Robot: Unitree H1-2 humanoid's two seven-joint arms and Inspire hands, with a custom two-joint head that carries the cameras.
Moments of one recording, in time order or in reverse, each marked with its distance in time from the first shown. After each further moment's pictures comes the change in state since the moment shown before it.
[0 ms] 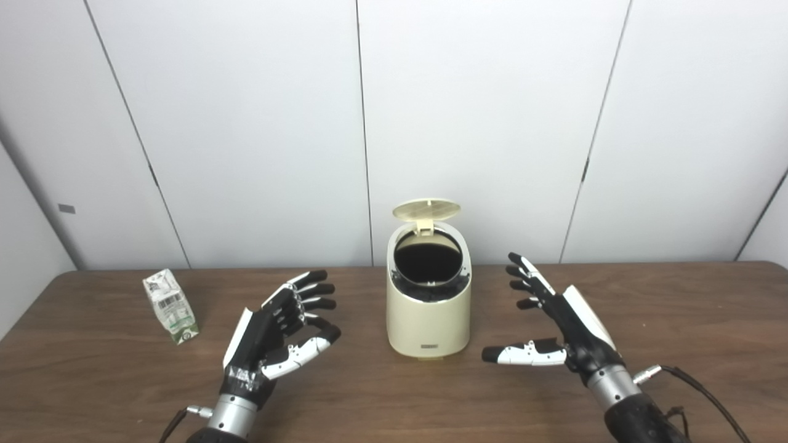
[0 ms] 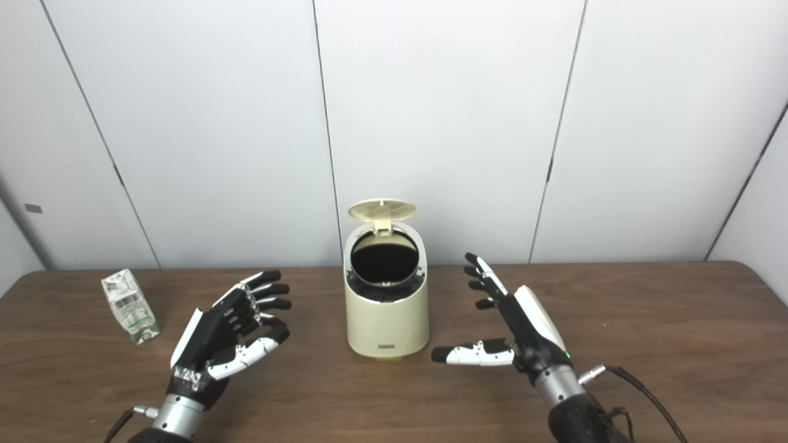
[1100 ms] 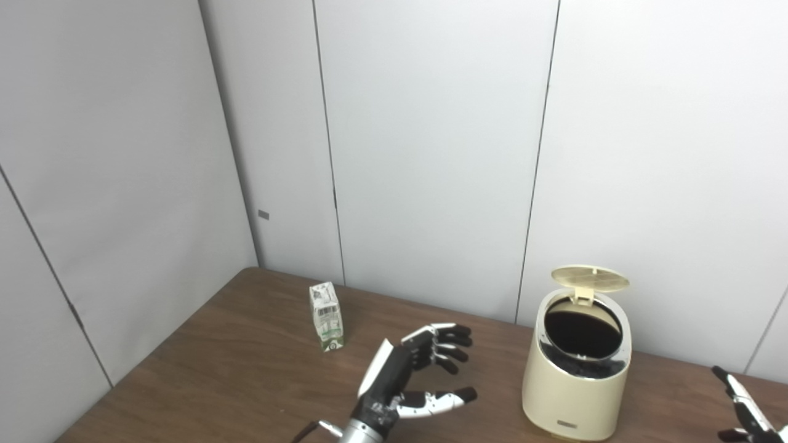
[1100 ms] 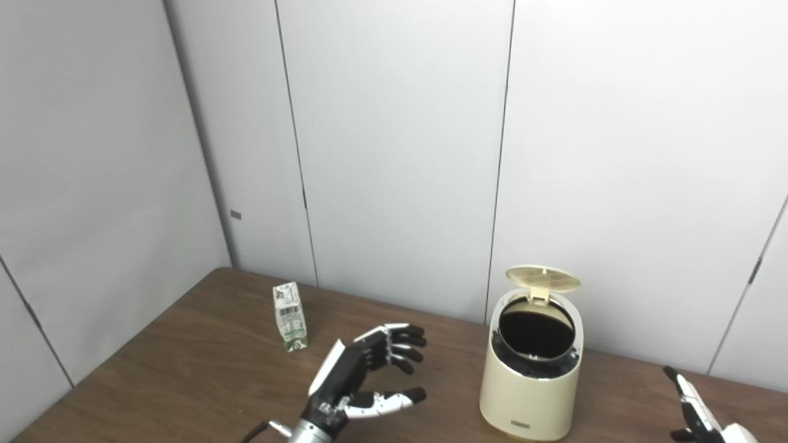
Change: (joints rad) left arm 0.039 0.017 0.042 -0.048 0.158 -0.134 0.107; right arm -0.013 -0.069 -0.008 0.123 -0.088 -0.118 -0.048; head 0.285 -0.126
